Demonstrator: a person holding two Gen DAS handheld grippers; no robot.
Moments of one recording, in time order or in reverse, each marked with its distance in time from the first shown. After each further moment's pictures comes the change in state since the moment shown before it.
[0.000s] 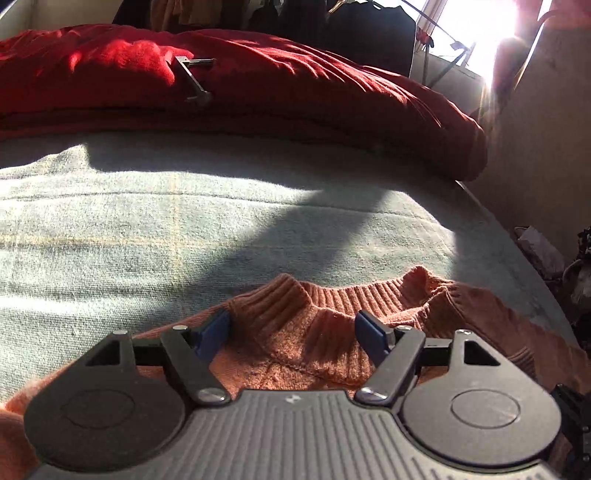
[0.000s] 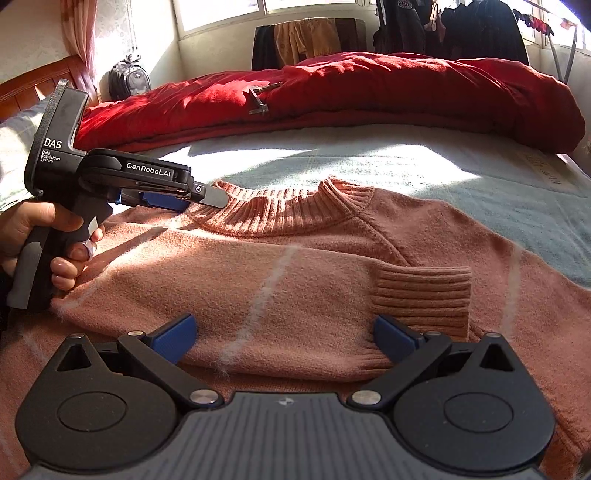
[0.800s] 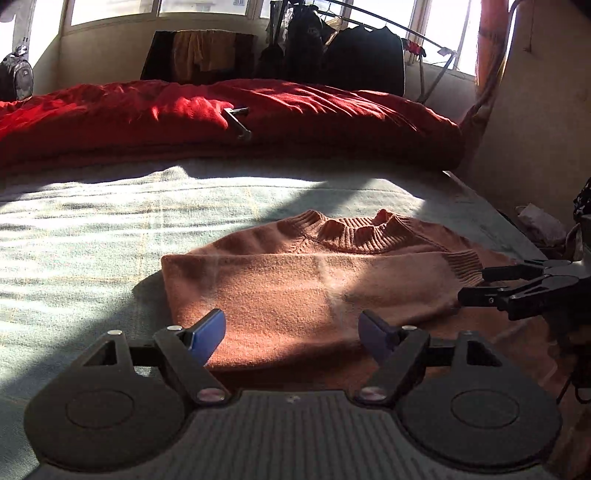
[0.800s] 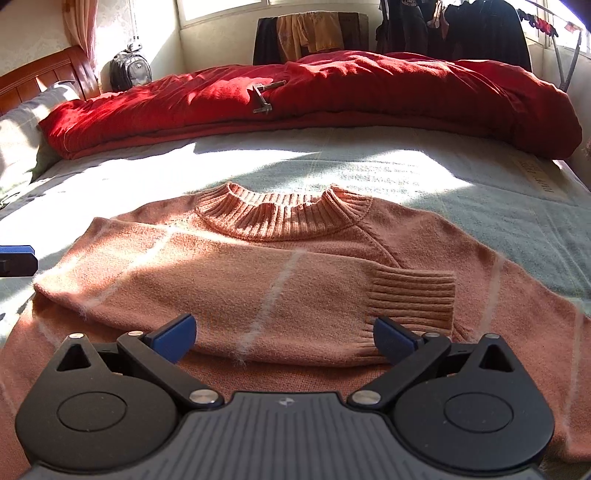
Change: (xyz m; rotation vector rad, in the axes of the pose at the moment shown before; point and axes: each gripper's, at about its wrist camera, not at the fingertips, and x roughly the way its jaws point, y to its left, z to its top) left arm -0.195 -0.014 -0.105 0.128 -0.084 0.127; right arm -0.037 0.009 0.015 -0.016 0.037 -0.001
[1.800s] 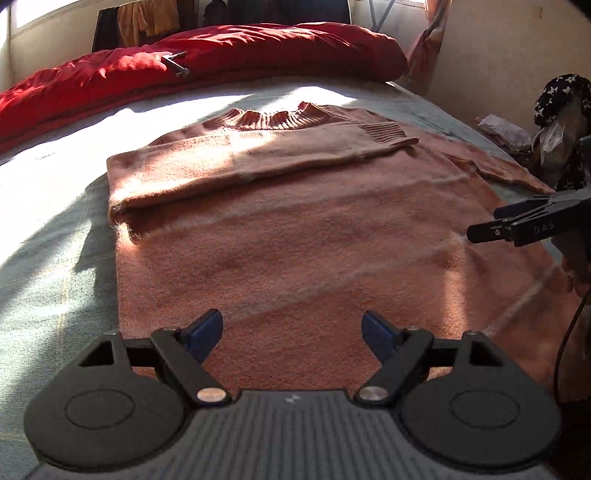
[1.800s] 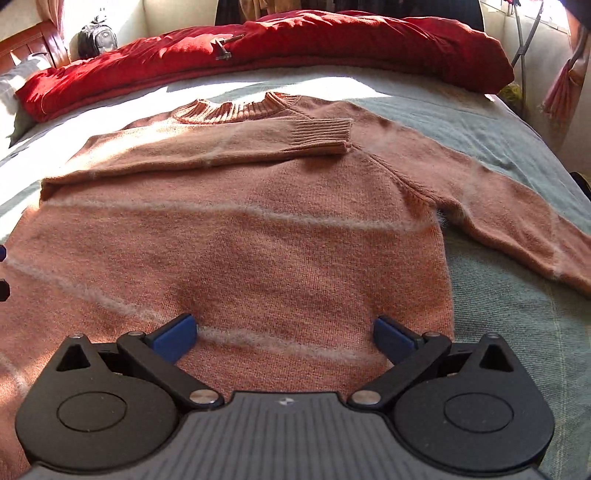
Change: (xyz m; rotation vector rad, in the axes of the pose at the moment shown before) left arm -0.041 -0.070 -0.104 0.127 0.192 -0.044; right arm -0.093 -0.009 -0.113 0.077 0.134 -0.132
